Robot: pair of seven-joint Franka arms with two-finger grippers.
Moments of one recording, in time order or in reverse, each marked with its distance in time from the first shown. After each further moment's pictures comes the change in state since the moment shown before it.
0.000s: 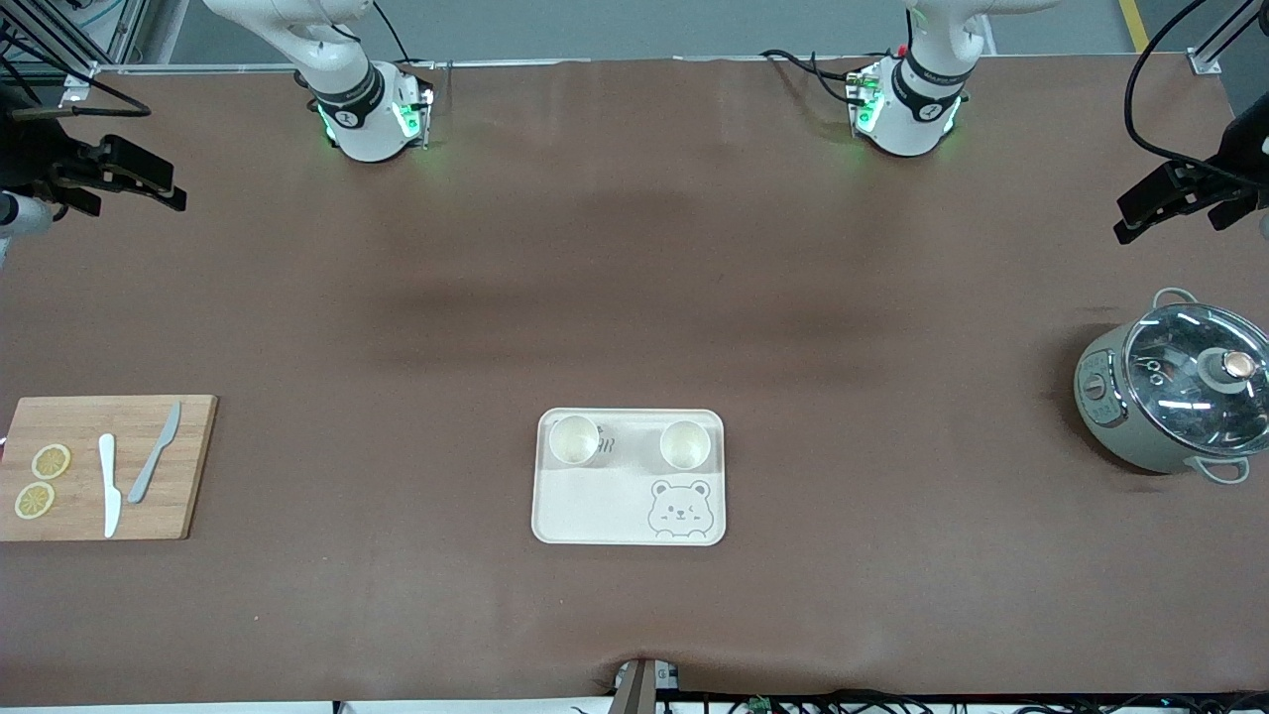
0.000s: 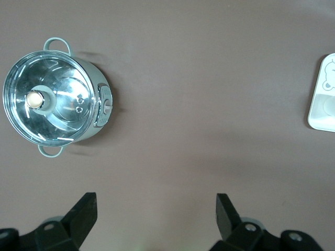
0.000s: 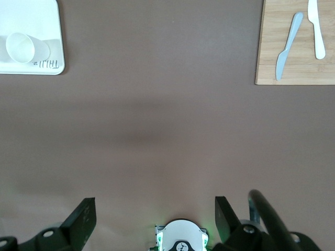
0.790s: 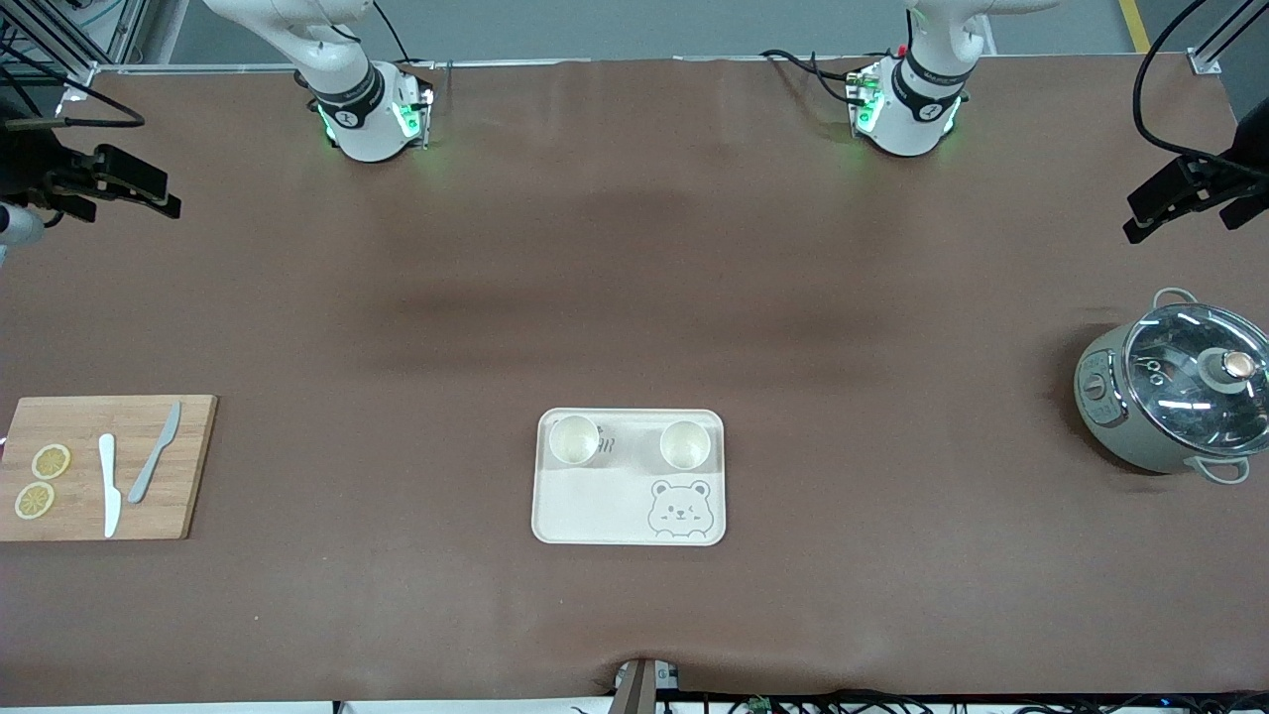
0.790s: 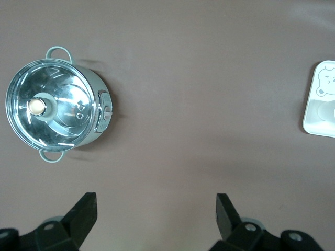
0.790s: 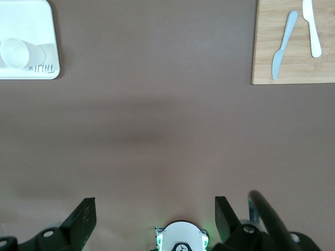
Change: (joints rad) left arm -0.004 0.020 -0.002 0.047 0.000 -0.008 0.004; right arm -0.029 0.009 -0.003 -0.002 -0.001 0.008 0.000
